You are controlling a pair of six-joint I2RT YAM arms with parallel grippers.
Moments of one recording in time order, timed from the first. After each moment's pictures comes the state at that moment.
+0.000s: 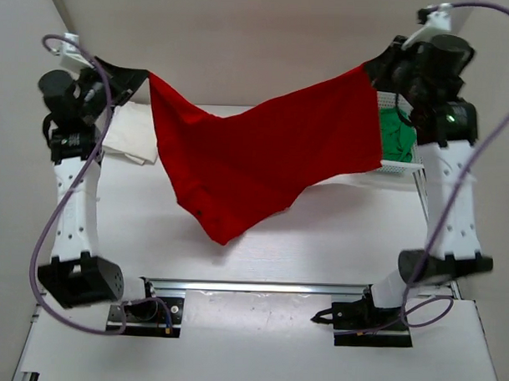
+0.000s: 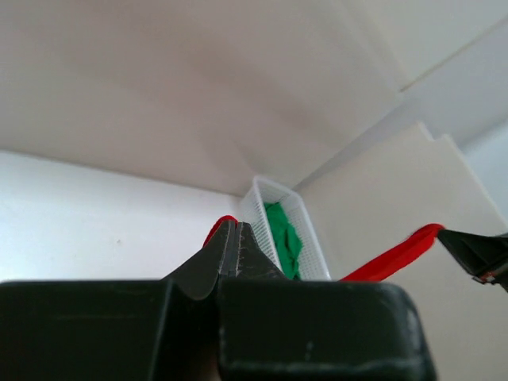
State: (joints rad) left arm 0.22 1.32 1.53 -0.06 0.62 -0.84; right arm 0.11 1.51 2.14 -0.70 -0.13 0.26
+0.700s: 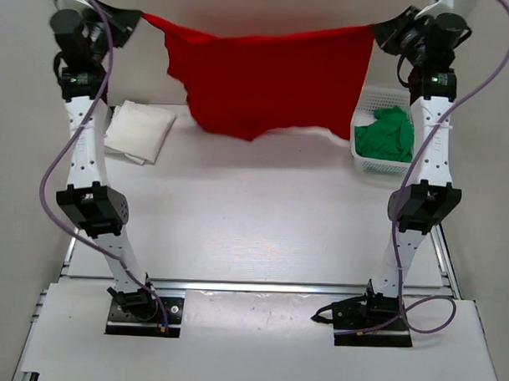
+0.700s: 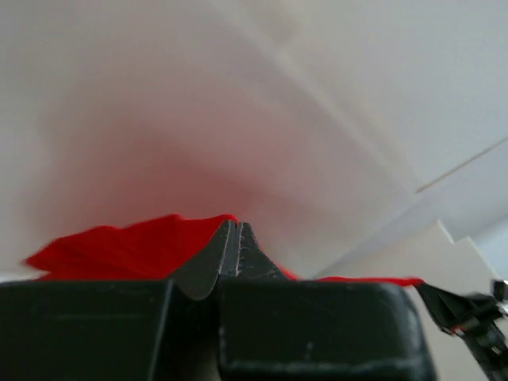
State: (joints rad) left arm 0.15 1.95 2.31 -0.17 0.40 -0.86; right arm -0.08 2.10 2.49 -0.31 -0.46 0.49
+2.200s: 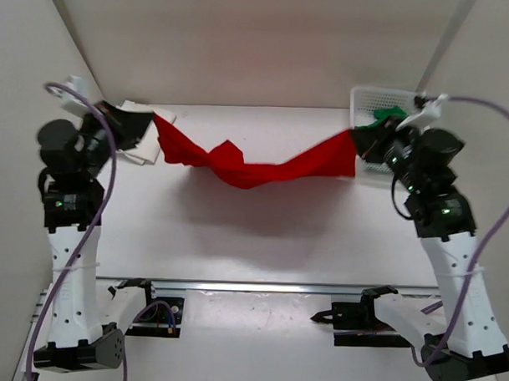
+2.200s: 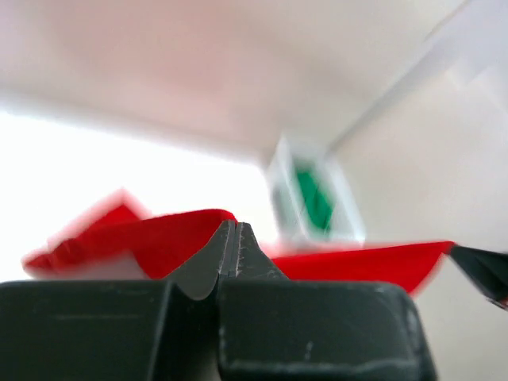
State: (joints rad) left arm 0.07 0.94 1.30 -0.39 0.43 -0.62; right arm 0.21 0.93 1.23 -0.44 -0.17 0.47
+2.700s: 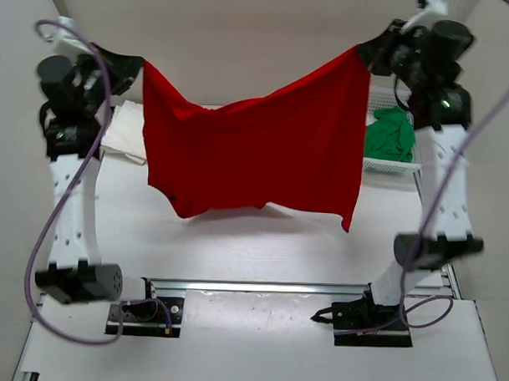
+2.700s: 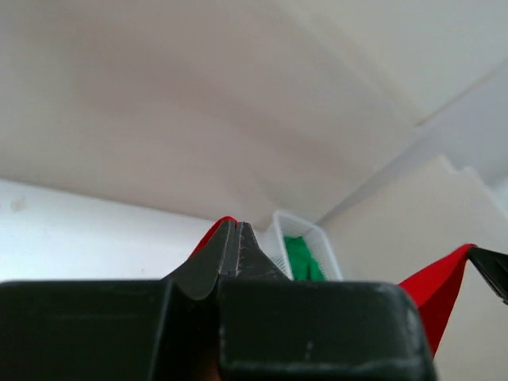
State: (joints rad) left arm 0.18 1.29 1.71 -0.26 0.44 -0.75; right arm 0.07 1.57 2.18 -0.60 -0.29 0.31
